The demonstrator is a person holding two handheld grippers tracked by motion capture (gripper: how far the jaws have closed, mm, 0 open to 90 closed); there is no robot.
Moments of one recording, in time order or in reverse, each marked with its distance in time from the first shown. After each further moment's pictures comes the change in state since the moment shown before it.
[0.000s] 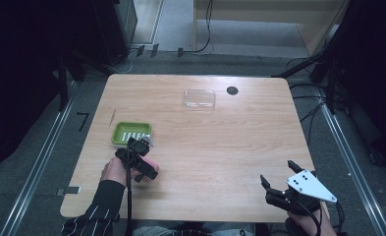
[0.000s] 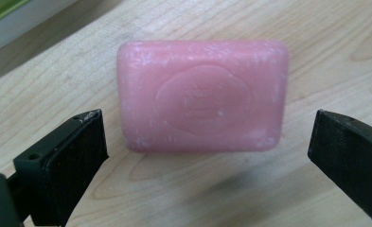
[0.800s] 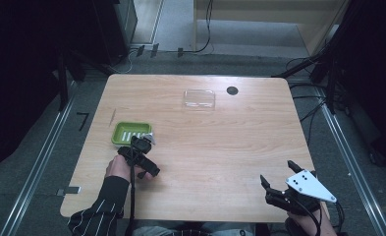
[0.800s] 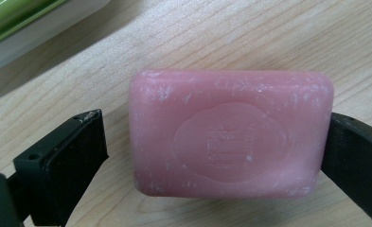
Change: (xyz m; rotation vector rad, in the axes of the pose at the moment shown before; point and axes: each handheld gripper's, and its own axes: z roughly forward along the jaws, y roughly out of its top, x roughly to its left) left arm 0.003 0.012 0.016 0.010 0.036 -0.012; right arm 0.000 0.000 0.001 0.001 -0.001 -0.010
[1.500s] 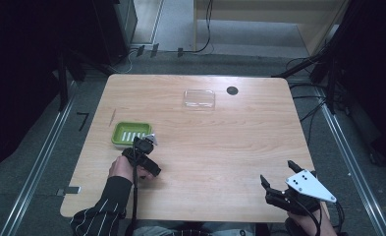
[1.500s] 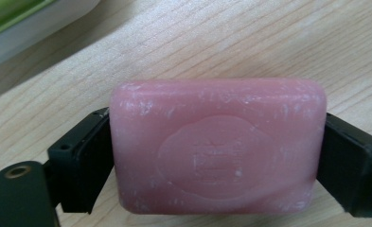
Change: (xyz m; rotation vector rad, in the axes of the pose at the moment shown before) left arm -0.004 0.002 0.005 -0.005 -0.013 -0.009; right arm 0.000 0.000 0.000 0.001 -0.002 0.002
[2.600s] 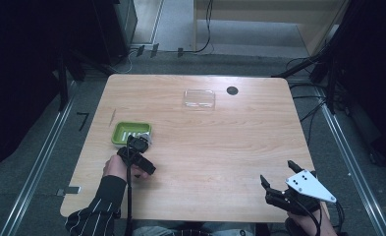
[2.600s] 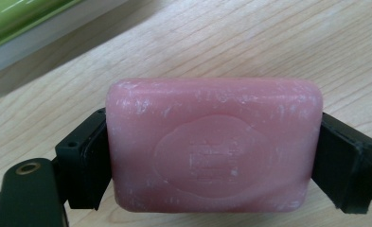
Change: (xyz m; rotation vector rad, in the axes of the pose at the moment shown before) left arm 0.014 -0.008 -0.010 -0.014 0.016 -0.024; right arm 0.000 0.000 0.000 0.000 -0.001 -0.003
